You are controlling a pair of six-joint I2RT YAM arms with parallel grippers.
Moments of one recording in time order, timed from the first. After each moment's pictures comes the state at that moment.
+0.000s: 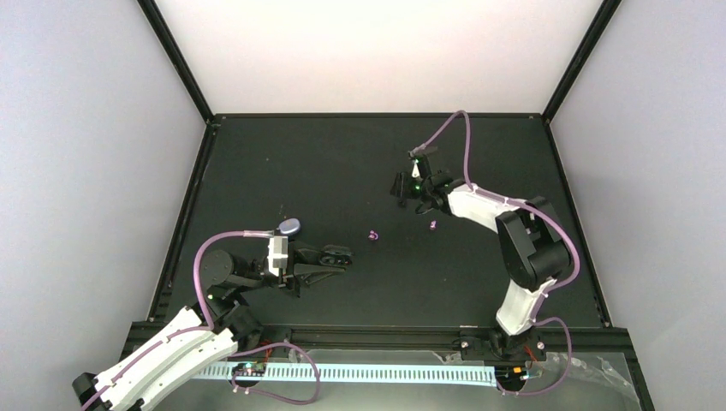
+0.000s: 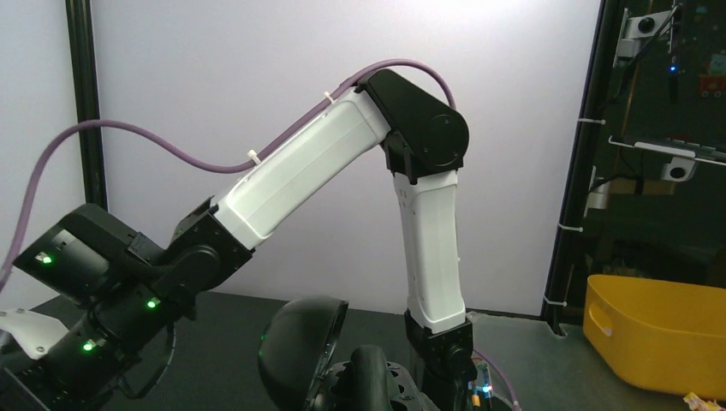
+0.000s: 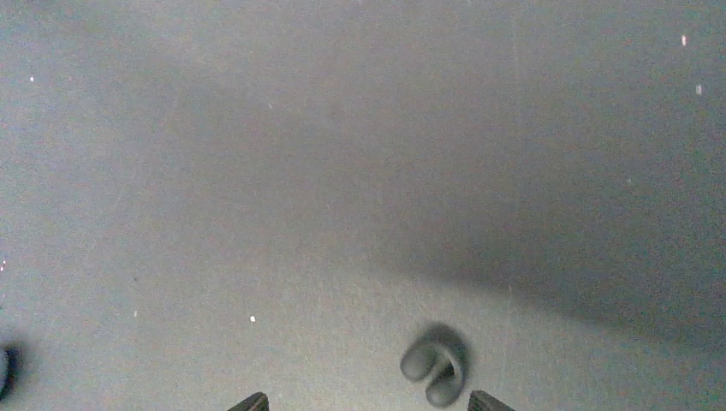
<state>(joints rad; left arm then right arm) -0.77 0.41 0.38 0.33 0.65 -0.27 0.48 1.77 1.06 -0.05 -0.09 0.49</state>
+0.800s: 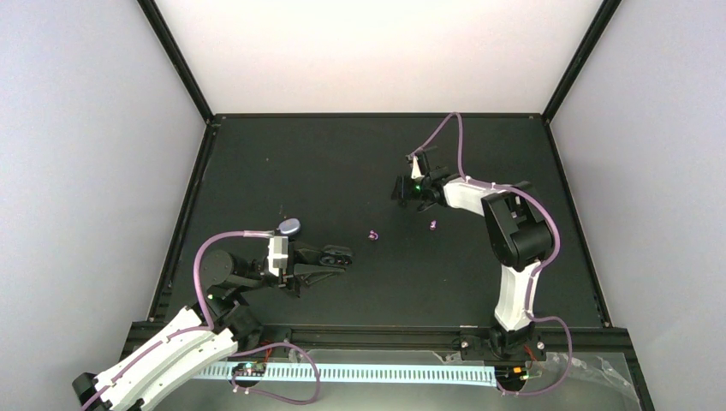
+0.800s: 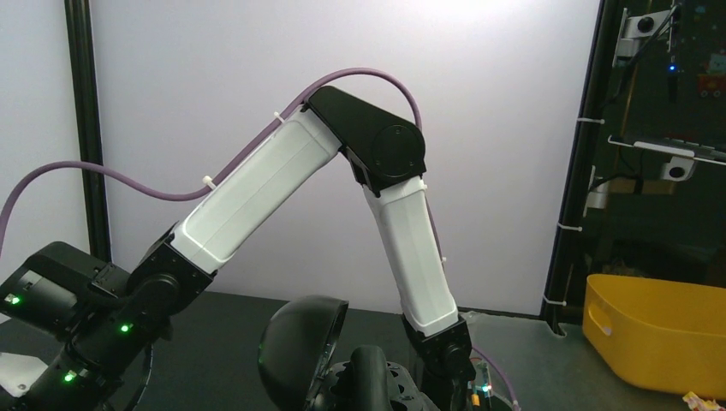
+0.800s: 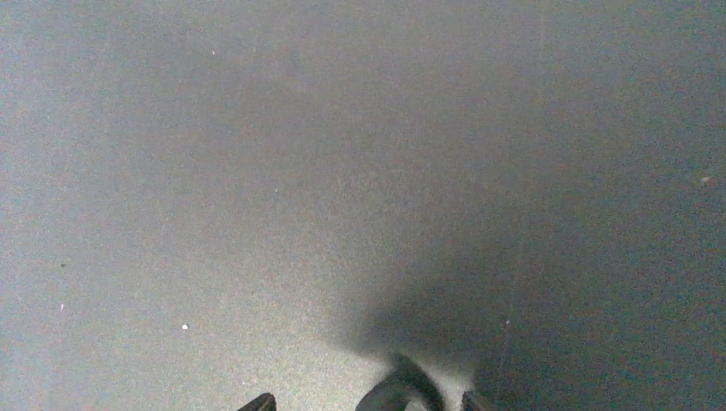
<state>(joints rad) -0.77 0.41 0.38 0.33 0.66 -0.27 0.42 1.95 1.17 -0.08 -0.20 0.41</state>
